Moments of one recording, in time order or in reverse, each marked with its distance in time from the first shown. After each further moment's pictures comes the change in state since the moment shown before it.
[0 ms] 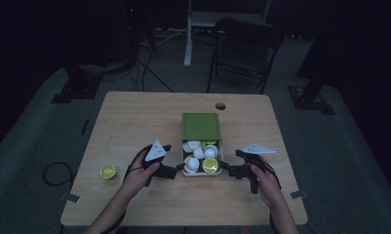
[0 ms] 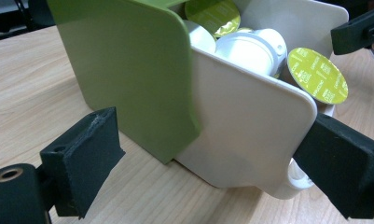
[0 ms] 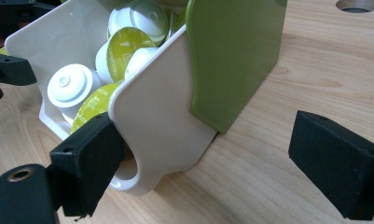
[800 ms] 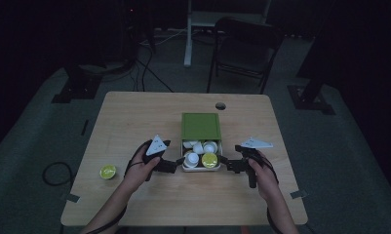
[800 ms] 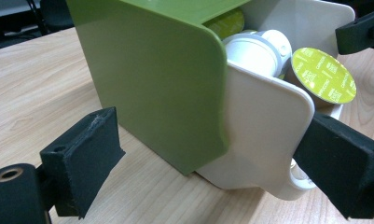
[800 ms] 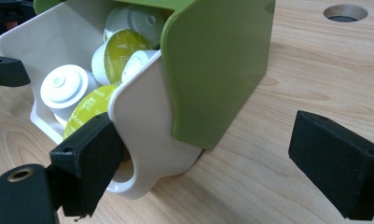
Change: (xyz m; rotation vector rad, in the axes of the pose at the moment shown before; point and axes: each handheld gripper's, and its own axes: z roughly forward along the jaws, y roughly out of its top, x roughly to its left) left arm 0.012 0.008 0.006 0.011 0.027 0.004; right arm -0.006 0.012 0.010 0.004 -0.030 0.003
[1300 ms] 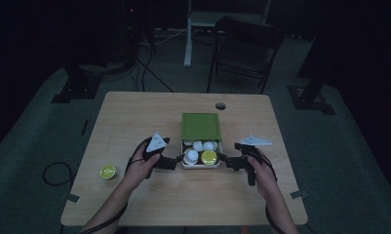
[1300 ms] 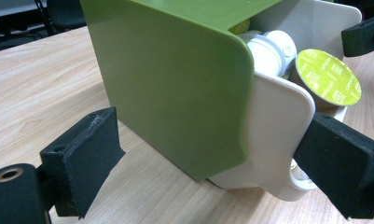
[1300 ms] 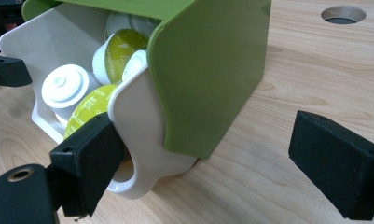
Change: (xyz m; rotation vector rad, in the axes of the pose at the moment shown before) left arm 0.008 0.003 0.005 0.000 0.014 -0.012; right arm -0.004 0.005 0.006 -0.002 -0.005 0.012
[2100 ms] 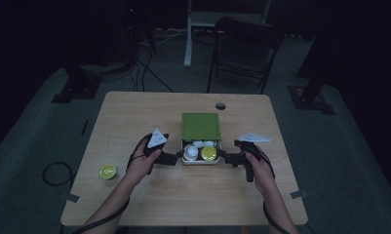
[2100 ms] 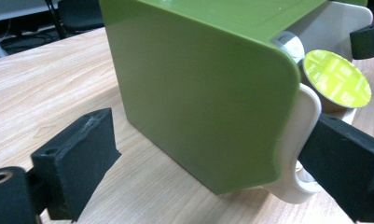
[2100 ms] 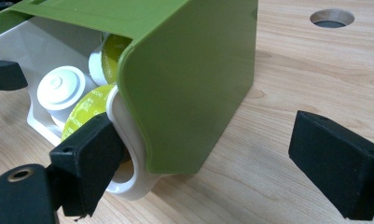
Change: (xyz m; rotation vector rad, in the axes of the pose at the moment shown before) left arm 0.010 0.003 0.009 -0.006 0.035 0.000; right arm -0.005 0.006 0.009 -0.007 -0.027 0.021
